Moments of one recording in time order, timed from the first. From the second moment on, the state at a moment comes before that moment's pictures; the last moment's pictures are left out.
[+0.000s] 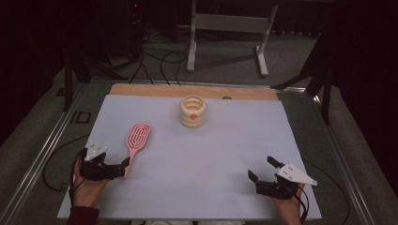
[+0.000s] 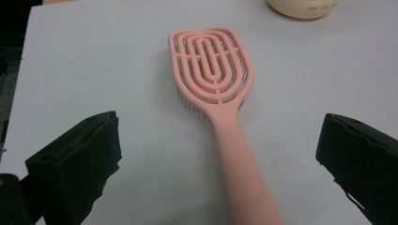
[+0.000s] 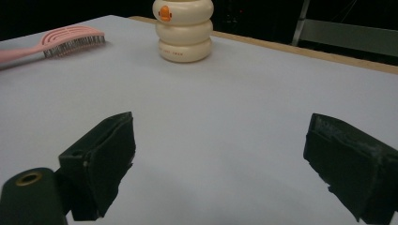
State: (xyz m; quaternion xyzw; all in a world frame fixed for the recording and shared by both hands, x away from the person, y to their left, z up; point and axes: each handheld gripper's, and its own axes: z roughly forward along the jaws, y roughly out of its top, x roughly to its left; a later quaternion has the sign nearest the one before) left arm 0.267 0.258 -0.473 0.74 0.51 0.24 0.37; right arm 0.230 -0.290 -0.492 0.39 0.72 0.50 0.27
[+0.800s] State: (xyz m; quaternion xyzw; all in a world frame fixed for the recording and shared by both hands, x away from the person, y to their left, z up) left arm 0.288 0.250 -0.476 0.77 0.50 0.21 0.34; right arm 0.230 -0.290 -0.492 0.39 0.72 0.50 0.27
